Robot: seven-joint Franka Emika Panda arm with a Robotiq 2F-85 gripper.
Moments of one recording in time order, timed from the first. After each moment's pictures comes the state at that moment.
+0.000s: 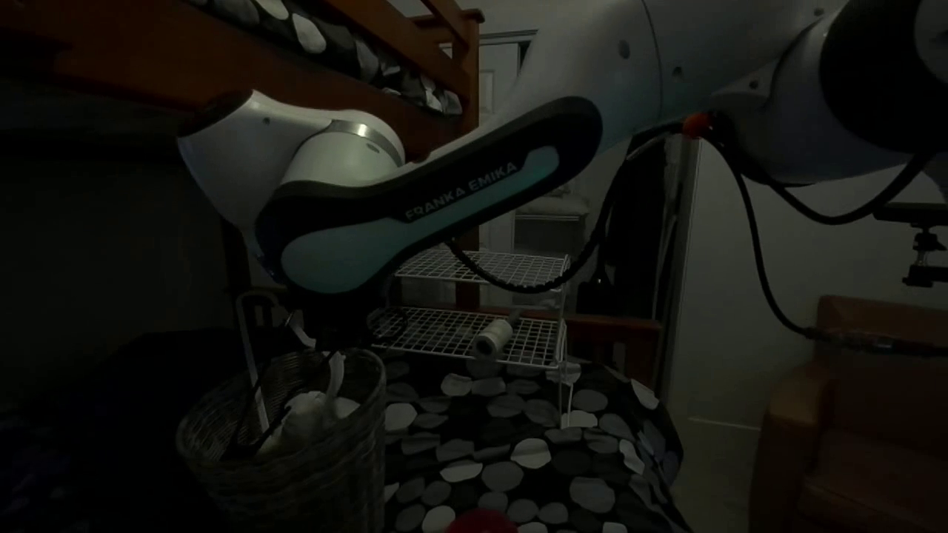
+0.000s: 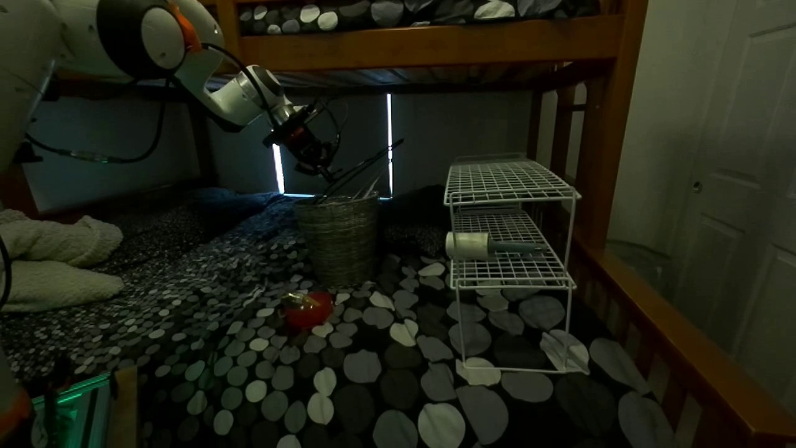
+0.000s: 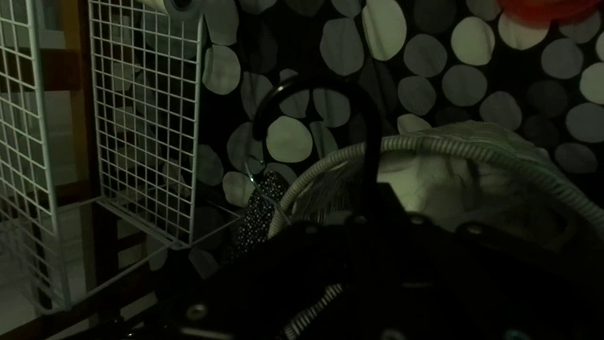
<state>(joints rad) 0.57 0.54 0.28 -1.36 -0.83 1.80 0.12</state>
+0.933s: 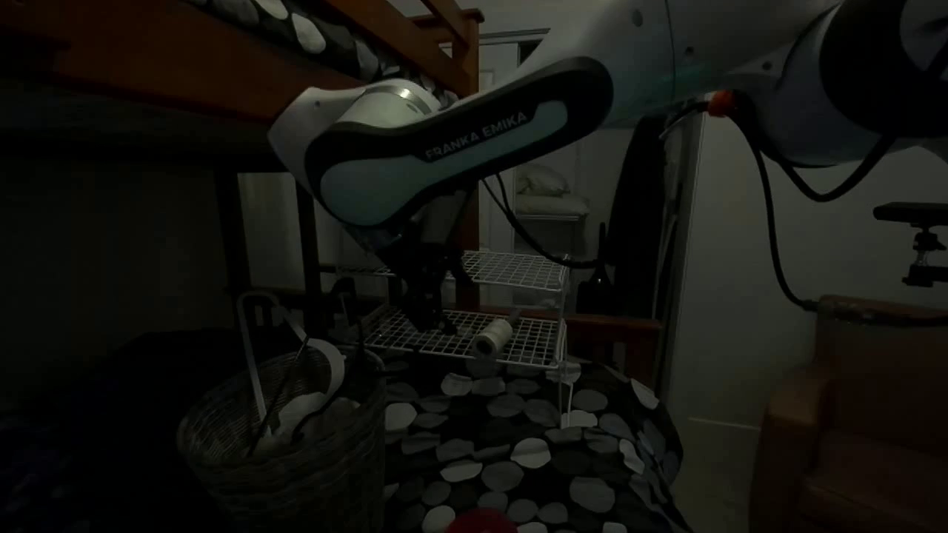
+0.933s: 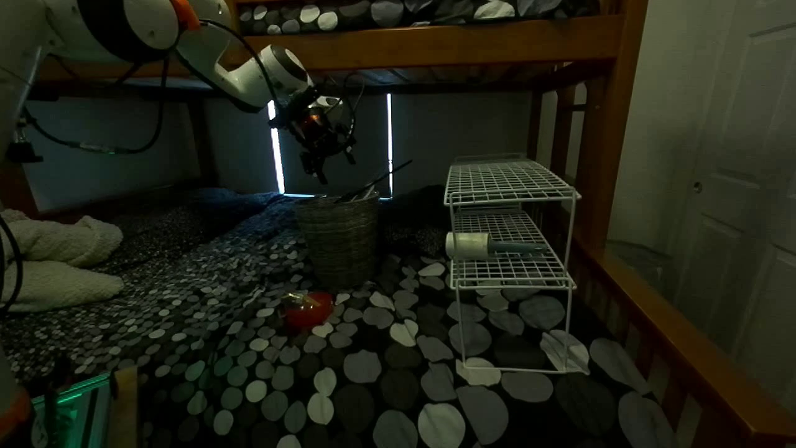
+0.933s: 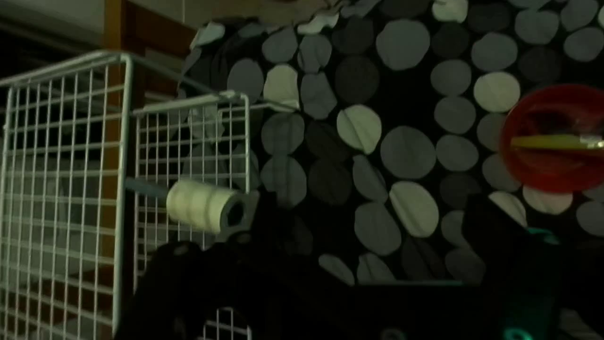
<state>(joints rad) 0.52 0.47 0.21 -1.35 -0.68 1.41 0.14</state>
